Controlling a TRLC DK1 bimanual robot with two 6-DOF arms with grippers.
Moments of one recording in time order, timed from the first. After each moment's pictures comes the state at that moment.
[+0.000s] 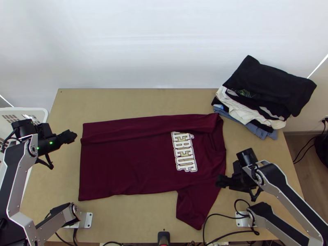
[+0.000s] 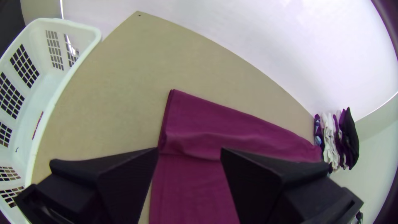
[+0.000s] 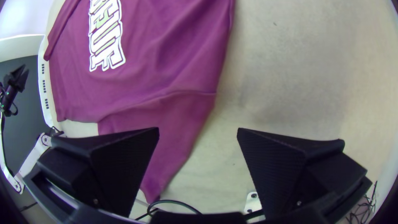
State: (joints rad) left arm 0.40 1.15 0.91 -0.65 0.37 -0.10; right arm 0.34 0.95 0.53 -0.97 -0.31 0.47
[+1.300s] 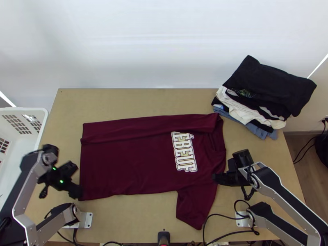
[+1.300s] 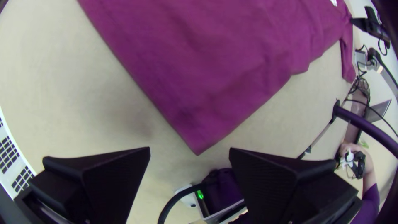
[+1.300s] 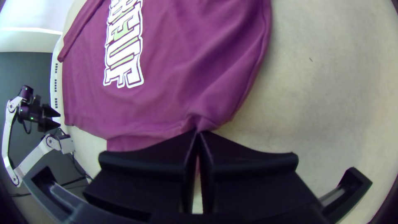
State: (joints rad) left arm 0.29 1.13 0.67 -1.29 0.05 0.73; right arm 0.39 0.96 0.46 -0.70 -0.33 0.50
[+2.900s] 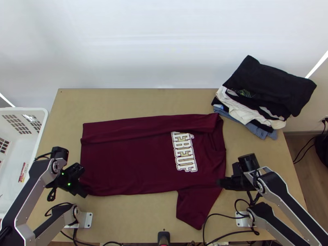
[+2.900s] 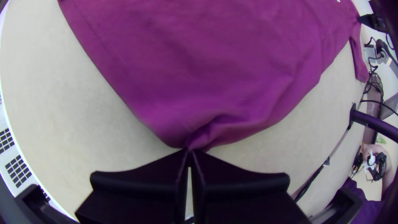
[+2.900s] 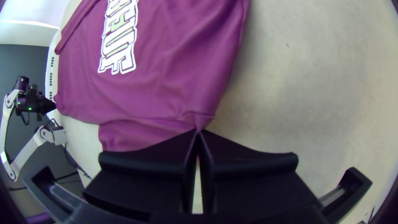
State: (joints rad) left arm 0.19 1.06 0.60 -1.12 0.06 0.68; right arm 0.34 0.85 0.46 -0.85 -0.31 0.41
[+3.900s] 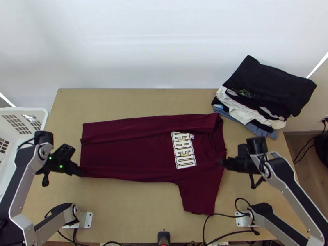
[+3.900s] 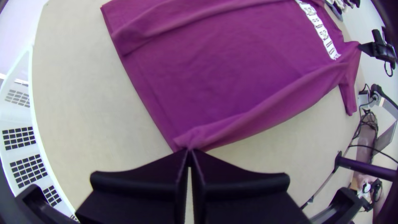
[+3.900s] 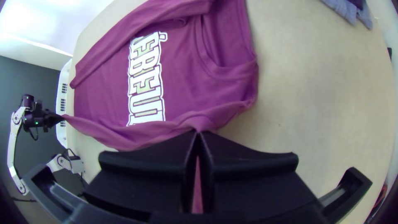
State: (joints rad) left arm 0.29 1.16 0.85 -1.08 0.19 0.65; right arm 0.23 0.99 0.71 -0.79 -0.31 0.38
